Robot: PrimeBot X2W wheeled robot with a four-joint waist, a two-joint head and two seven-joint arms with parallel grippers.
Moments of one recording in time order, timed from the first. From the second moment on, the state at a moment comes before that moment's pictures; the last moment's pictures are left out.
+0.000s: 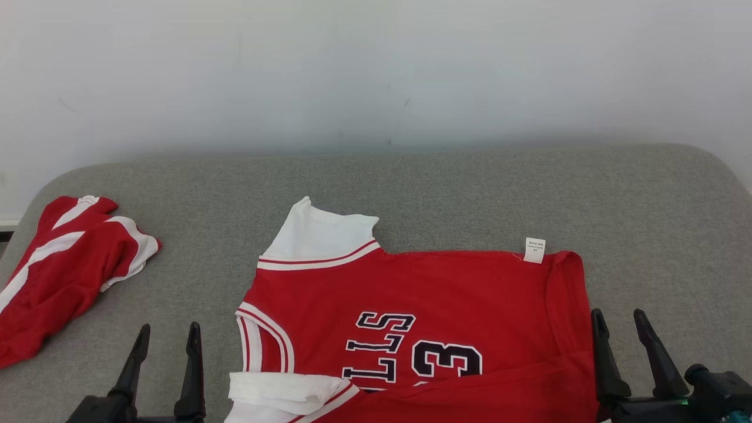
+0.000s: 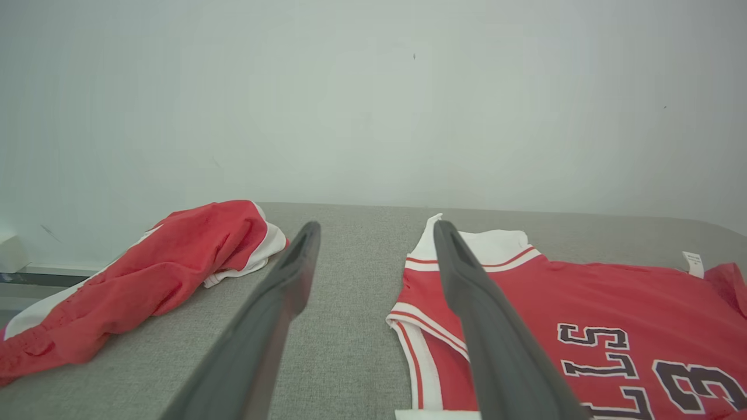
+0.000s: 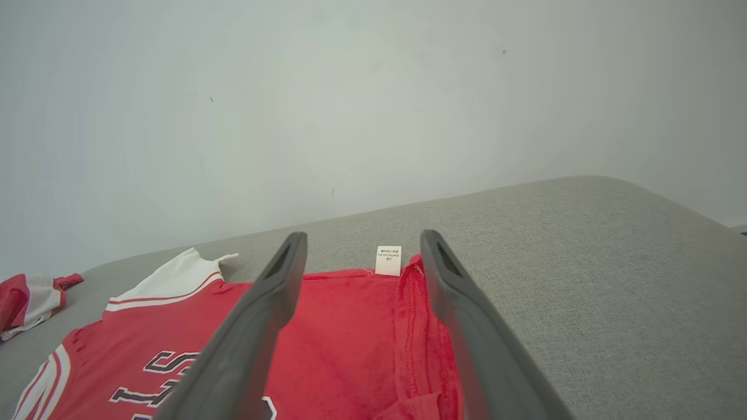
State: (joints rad) left arm -0.01 0.25 -0.14 0.12 -0.36 0.02 -0.26; right arm 0.02 -0.15 0.03 0.16 0.36 0.13 -0.26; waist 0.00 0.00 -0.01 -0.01
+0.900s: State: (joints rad) left arm 0.07 0.20 -0.04 0.14 -0.30 -0.05 -0.26; right arm 0.02 -0.15 0.04 0.24 0.36 0.13 -0.24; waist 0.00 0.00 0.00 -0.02
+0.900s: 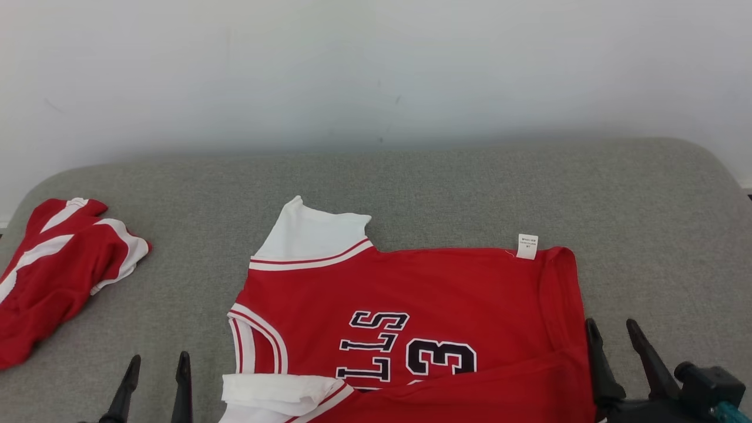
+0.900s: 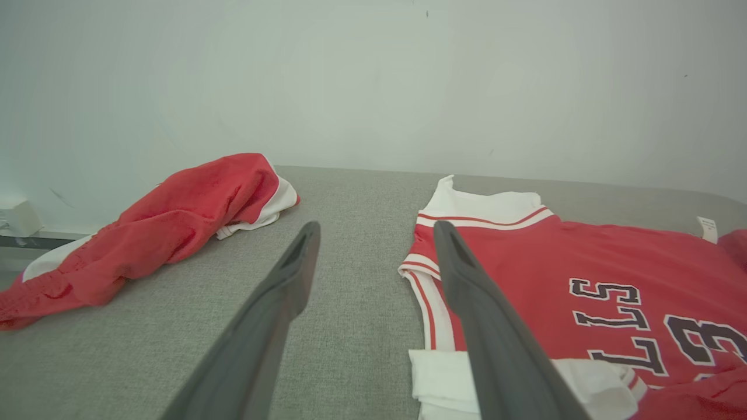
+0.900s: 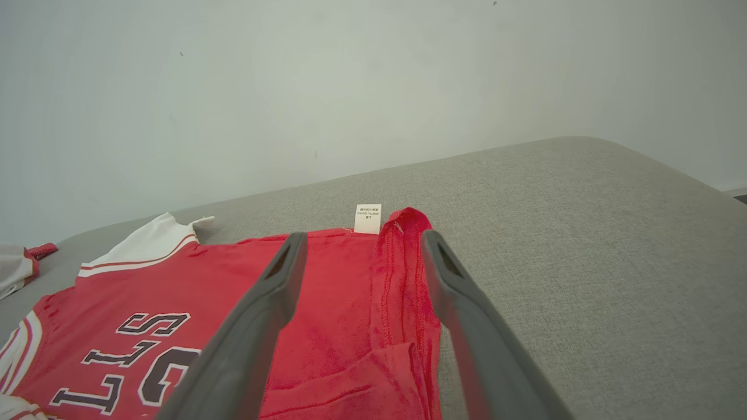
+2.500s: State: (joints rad) left arm -1.04 0.49 -0.64 0.80 -0.72 -0.13 0.14; right arm -0.79 -0.13 0.31 0.77 0.42 0.13 0.01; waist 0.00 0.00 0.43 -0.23
